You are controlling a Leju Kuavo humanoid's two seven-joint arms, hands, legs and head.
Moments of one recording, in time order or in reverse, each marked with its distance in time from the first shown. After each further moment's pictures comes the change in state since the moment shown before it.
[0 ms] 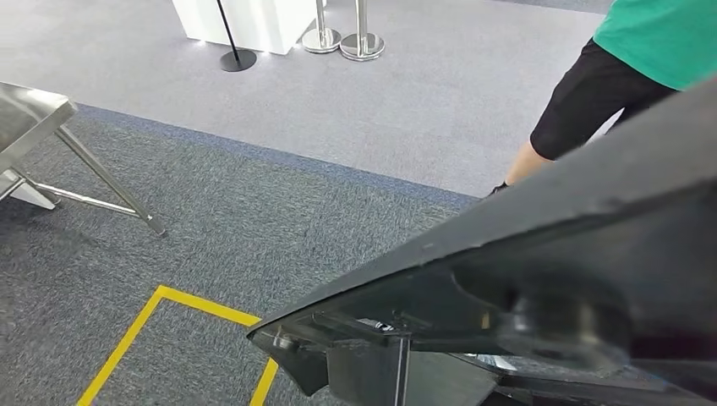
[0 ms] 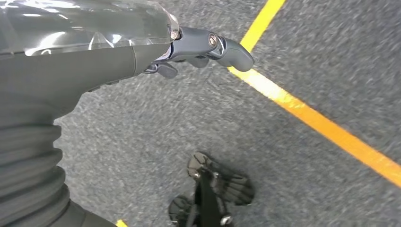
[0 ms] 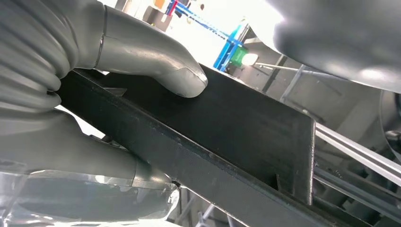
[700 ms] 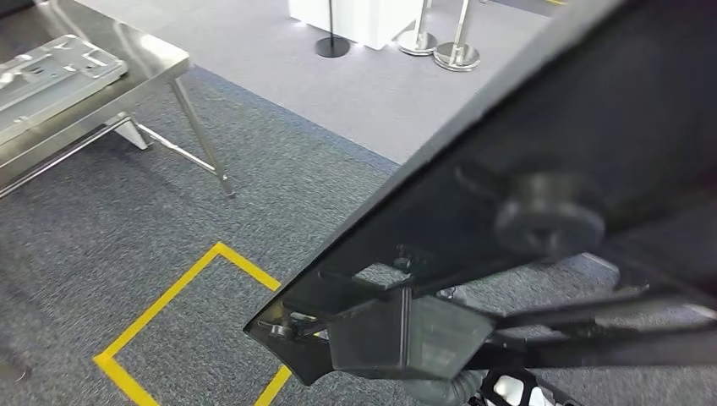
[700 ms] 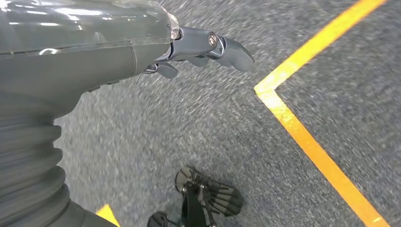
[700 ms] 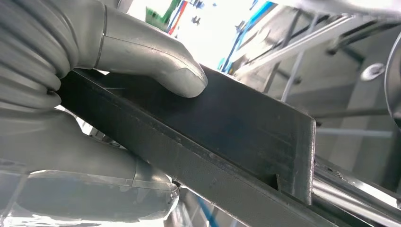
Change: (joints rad) left arm -0.022 0.000 0.001 0.000 -0.020 0.027 0.013; right arm -0.068 0.038 -0.070 0.081 -0.103 0.139 0.000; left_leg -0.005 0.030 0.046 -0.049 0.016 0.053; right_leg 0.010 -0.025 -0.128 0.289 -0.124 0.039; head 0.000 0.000
